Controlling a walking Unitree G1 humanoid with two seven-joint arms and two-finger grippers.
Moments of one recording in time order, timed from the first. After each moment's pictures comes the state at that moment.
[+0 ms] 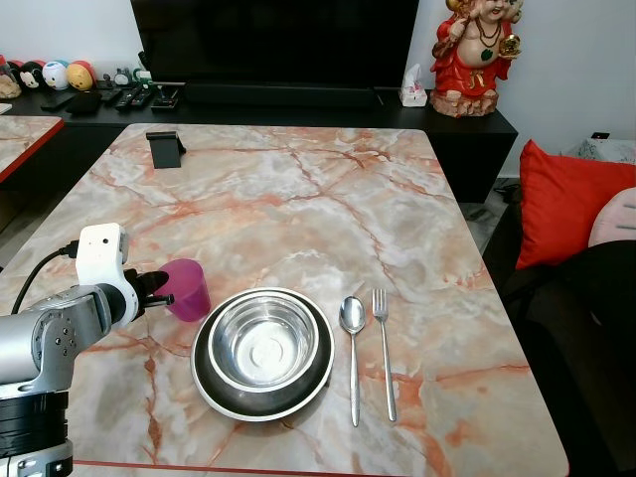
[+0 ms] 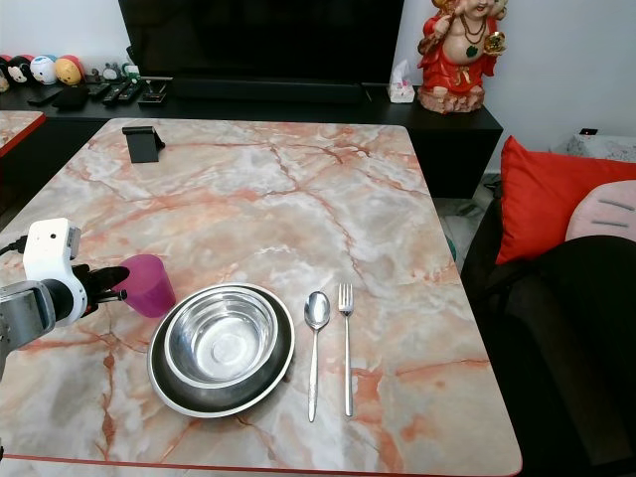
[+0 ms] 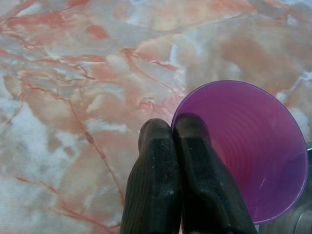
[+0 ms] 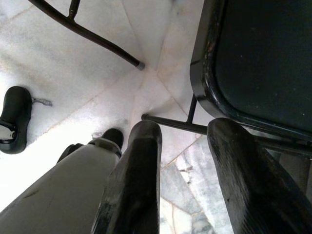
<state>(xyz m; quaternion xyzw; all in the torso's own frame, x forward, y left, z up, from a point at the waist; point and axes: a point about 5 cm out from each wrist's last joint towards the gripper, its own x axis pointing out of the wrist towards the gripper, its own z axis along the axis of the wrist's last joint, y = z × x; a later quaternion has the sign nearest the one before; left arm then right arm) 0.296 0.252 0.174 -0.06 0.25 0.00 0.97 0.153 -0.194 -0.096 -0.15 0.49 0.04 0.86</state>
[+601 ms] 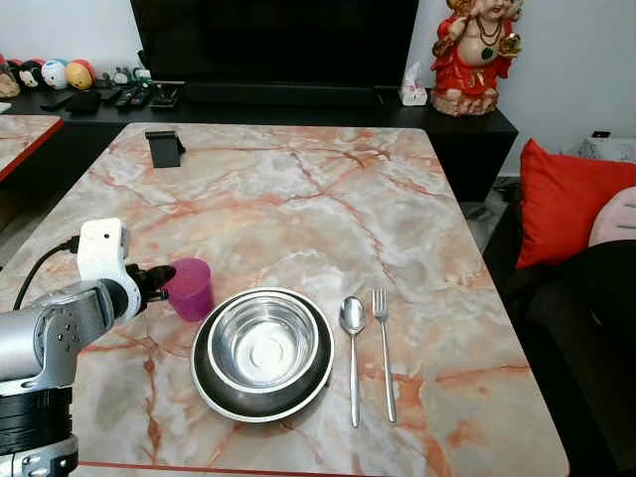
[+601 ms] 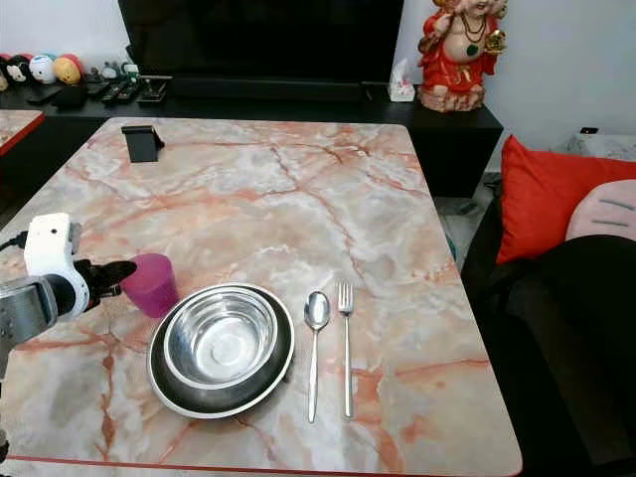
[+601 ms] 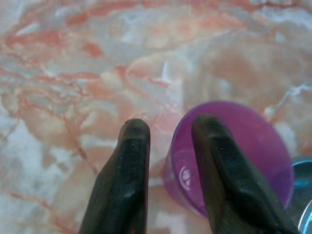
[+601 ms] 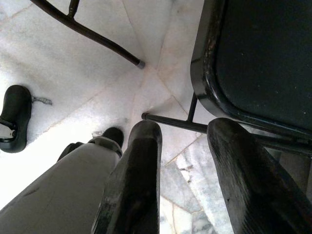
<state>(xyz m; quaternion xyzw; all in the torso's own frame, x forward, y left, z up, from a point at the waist) 0.300 0.248 0.185 -0.06 0.23 0.00 0.97 0.152 -0.193 -0.097 -0.15 0.49 0.04 0.86</state>
